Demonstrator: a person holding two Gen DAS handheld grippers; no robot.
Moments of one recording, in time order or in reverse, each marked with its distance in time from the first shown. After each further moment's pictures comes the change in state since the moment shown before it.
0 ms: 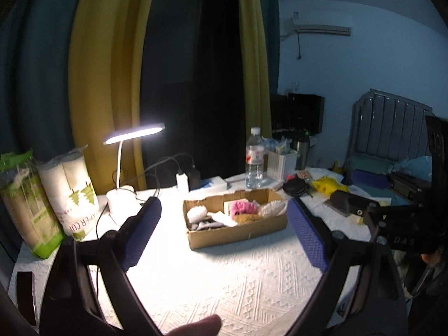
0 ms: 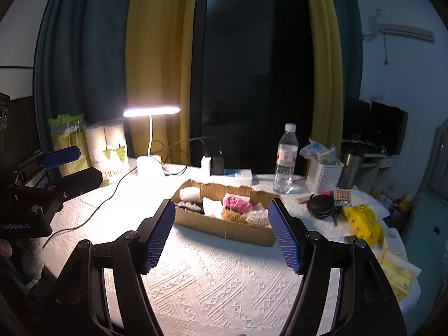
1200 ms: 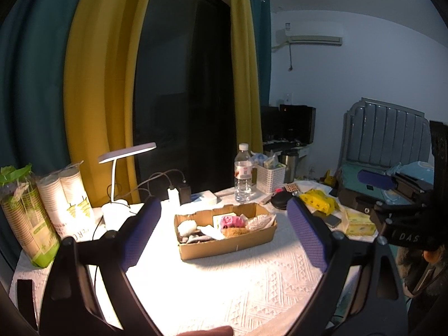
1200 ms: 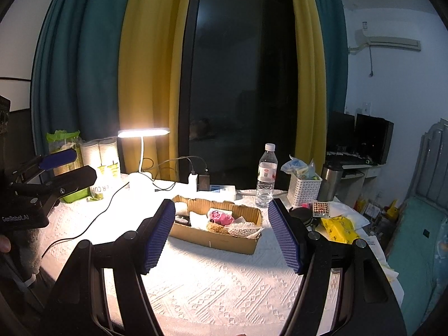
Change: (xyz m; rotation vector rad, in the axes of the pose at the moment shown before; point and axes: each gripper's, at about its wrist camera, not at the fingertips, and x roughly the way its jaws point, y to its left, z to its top) left arm -0.023 -0.015 0.020 0.006 -0.052 -0.033; right arm -0.046 -0.015 0.011 0.001 -0.070 -0.055
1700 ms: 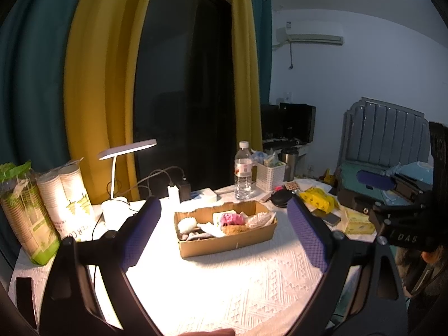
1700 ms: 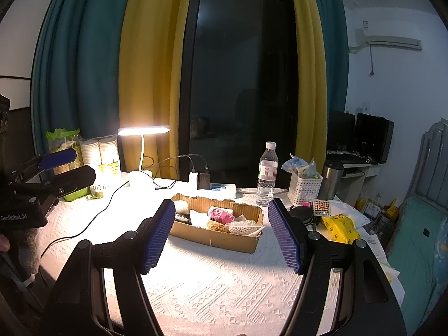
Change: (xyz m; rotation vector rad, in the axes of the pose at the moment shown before) left arm -0.002 0.000 -0.003 -0.008 0.011 -0.002; right arm 0.002 0.002 -0.001 0.002 0.007 -0.003
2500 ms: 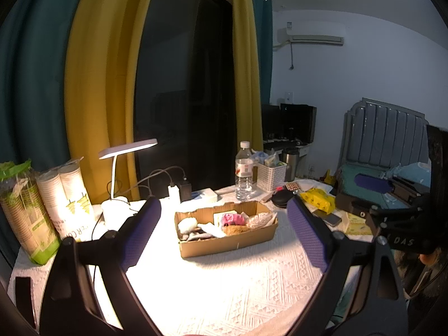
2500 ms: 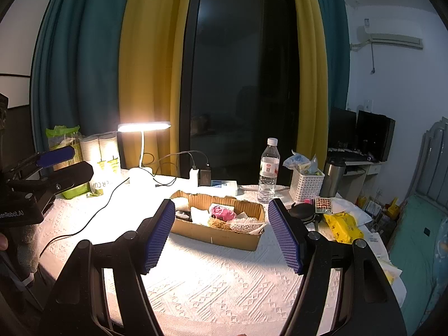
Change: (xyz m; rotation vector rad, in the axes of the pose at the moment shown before) left arm 0.002 0.001 0.000 0.007 -0.002 -0.001; right arm 0.004 0.002 -0.003 -0.001 0.008 0.004
